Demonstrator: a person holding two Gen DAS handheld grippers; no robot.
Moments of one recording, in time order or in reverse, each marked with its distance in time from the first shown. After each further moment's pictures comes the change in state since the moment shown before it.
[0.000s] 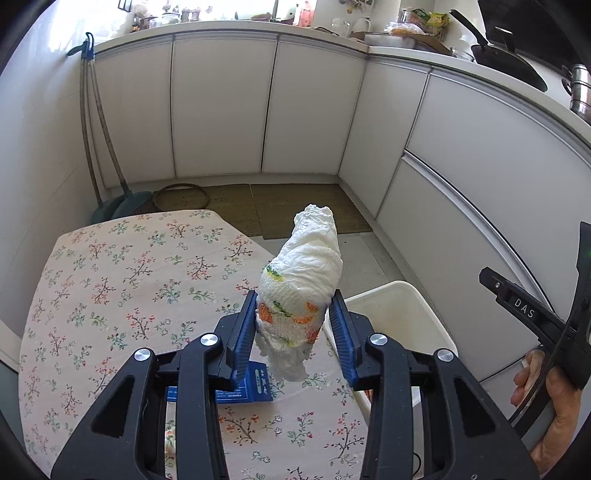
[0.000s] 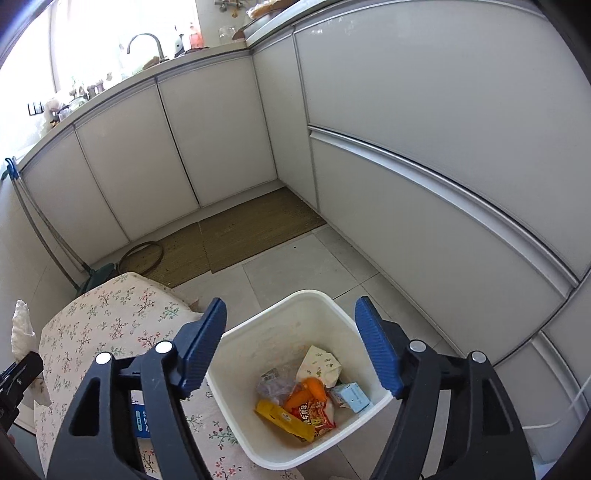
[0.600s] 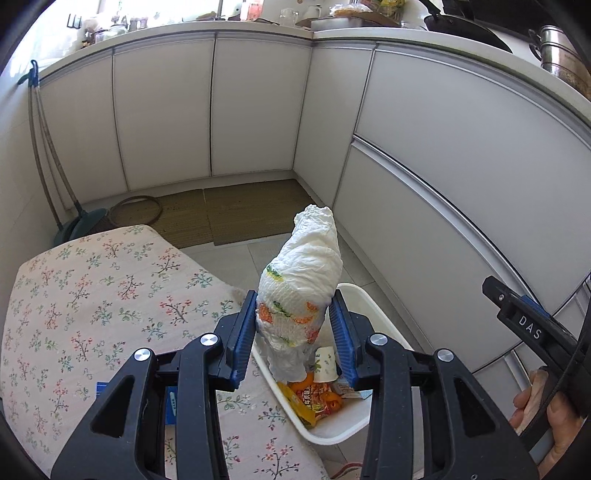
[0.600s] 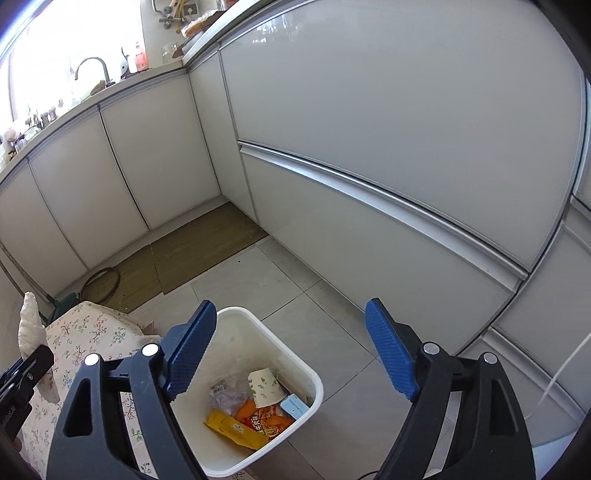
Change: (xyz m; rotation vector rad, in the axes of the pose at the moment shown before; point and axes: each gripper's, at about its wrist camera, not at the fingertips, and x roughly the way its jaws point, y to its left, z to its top) left arm 0.041 -0.096 0.009 0.098 0.017 -0.092; right arm -0.010 -0.076 0.014 0.107 -0.029 -0.157
